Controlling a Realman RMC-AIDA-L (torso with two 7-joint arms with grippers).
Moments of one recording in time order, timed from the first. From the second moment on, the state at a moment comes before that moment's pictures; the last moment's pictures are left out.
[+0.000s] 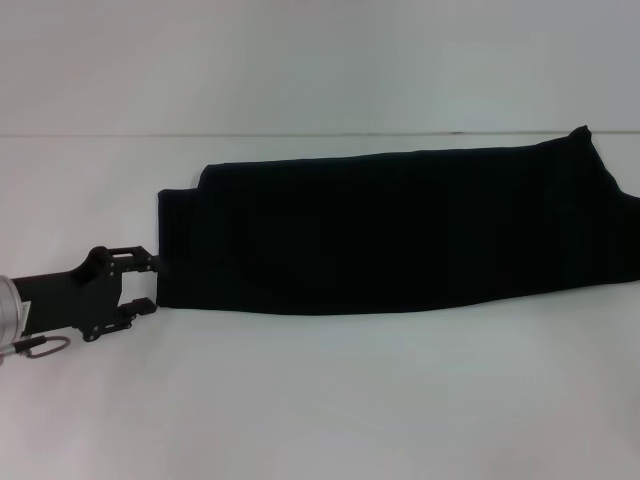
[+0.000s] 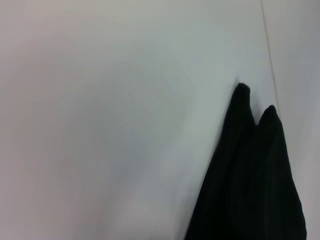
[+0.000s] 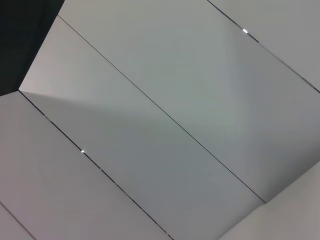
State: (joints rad) left arm -0.57 -2.03 0.41 0.52 2.30 1.20 -2.82; right arm 0.42 2.01 -0.34 -0.43 -1.50 -1.50 1.69
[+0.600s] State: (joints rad) left arm -0.60 -2.04 0.41 0.50 2.27 1.14 -2.79; right arm 0.42 2.01 -0.34 -0.42 -1.50 -1.50 1.68
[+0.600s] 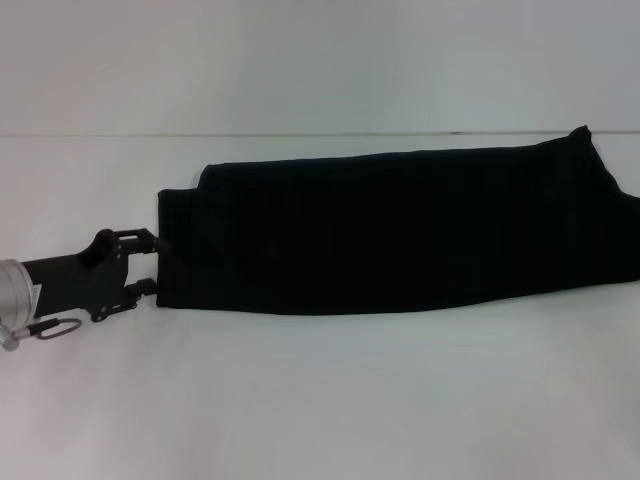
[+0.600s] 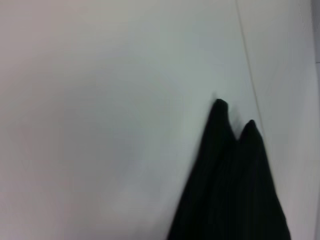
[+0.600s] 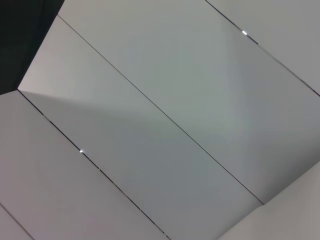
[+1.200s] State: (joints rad) left arm -0.60 -2.03 0.42 0.47 2.23 1.21 -2.75; right arm 0.42 2.01 -0.34 -0.42 -1.50 -1.49 1.68
